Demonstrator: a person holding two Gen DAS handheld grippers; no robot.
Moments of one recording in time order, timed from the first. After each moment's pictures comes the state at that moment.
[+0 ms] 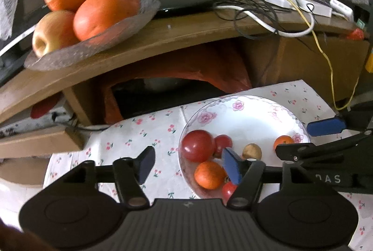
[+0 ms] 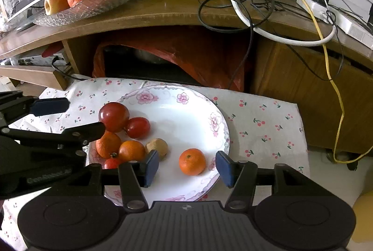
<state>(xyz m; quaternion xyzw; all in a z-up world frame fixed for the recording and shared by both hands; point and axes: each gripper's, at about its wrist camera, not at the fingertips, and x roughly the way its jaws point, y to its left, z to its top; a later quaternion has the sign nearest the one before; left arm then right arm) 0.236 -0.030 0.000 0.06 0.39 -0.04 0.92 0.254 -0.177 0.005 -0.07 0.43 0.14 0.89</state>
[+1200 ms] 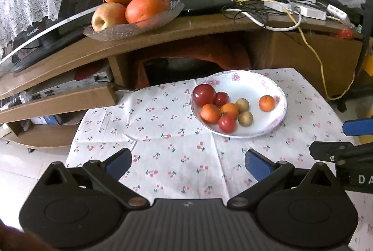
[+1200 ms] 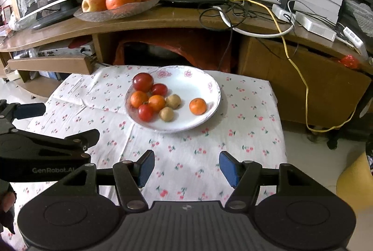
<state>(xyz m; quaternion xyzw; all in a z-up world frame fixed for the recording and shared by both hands) 0.099 -0.032 0.017 0.05 0.37 0.01 0.93 0.109 -0.192 0.038 -0.06 0.40 0.12 0.91</state>
